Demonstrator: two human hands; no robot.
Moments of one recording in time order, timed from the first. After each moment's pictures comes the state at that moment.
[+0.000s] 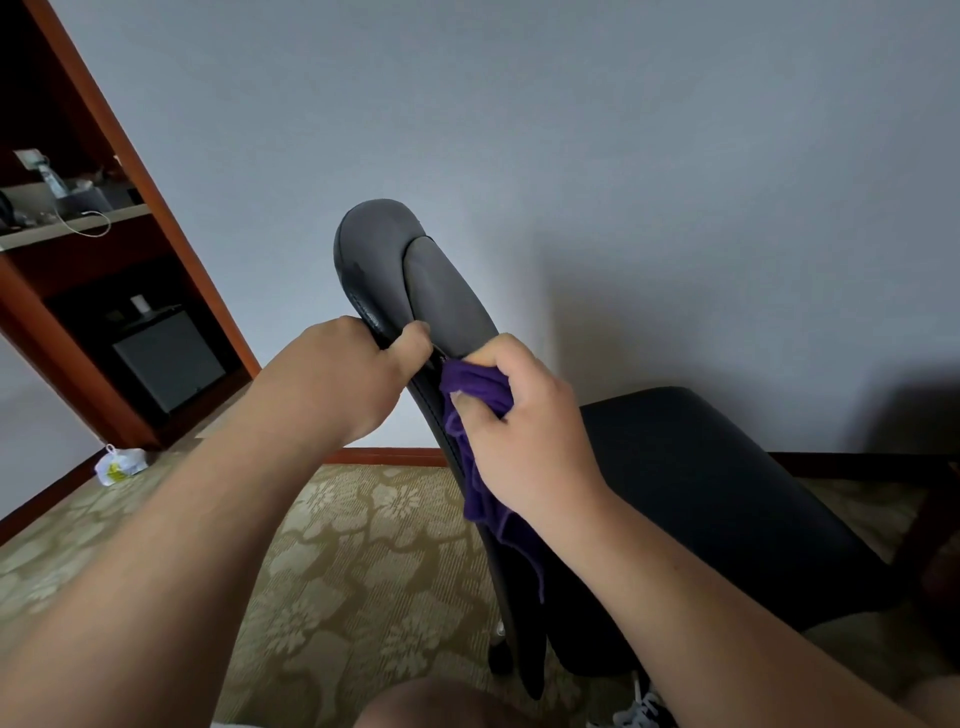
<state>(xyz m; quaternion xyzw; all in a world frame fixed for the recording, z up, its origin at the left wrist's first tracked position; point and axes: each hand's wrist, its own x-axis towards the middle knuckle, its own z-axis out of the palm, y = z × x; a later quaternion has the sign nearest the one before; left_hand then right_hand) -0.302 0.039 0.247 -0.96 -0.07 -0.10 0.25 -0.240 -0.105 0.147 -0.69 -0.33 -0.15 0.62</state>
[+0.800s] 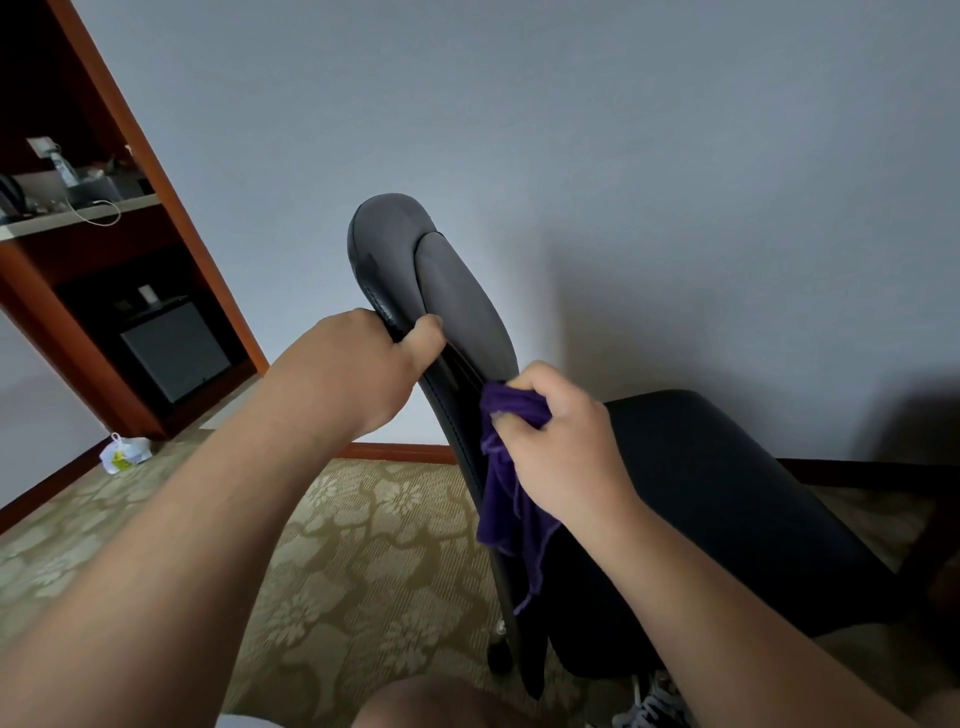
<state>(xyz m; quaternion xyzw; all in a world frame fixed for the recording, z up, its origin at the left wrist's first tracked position) -0.301 0.040 0.247 -0.97 -0.09 -0.10 0.22 -0.227 -0.116 0.128 -0.74 -0.27 -0.07 0.61</state>
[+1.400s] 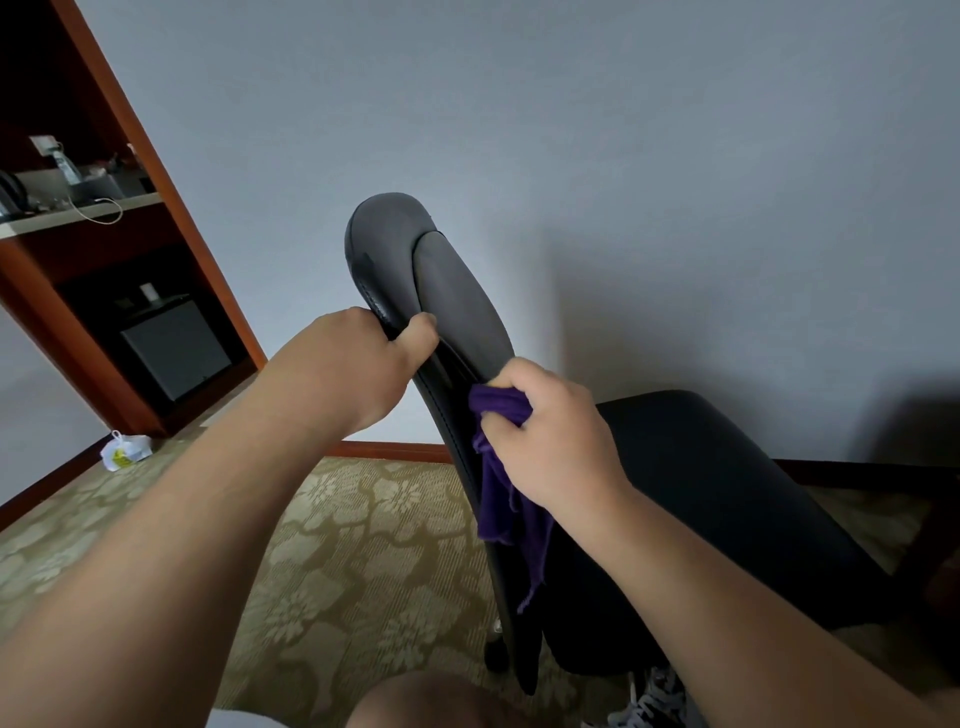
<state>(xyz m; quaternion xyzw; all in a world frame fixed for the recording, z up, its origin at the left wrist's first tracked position) -0.301 0.038 0.248 -0.95 -0.06 -0.09 0.29 -0.228 -0.119 0.139 -0.78 -0.32 -0.12 0.52</state>
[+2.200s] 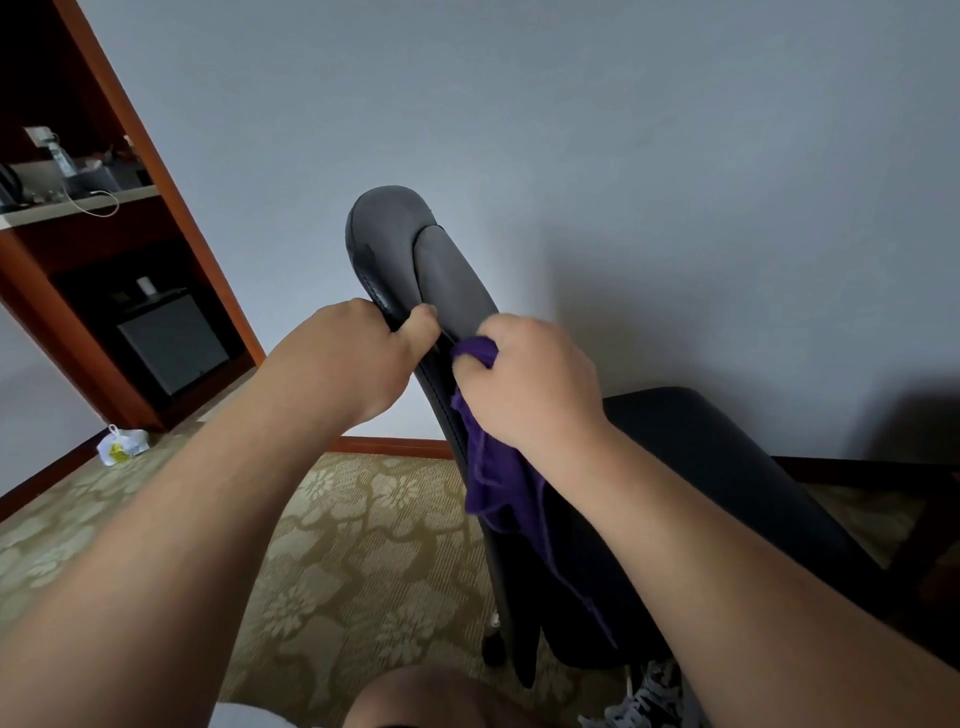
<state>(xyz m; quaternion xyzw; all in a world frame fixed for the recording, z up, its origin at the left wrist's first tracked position) -0.299 0.036 0.246 -0.94 -0.07 -0.09 0.32 -0.224 -0.099 0.183 -0.83 -0.30 -0.19 0.43</state>
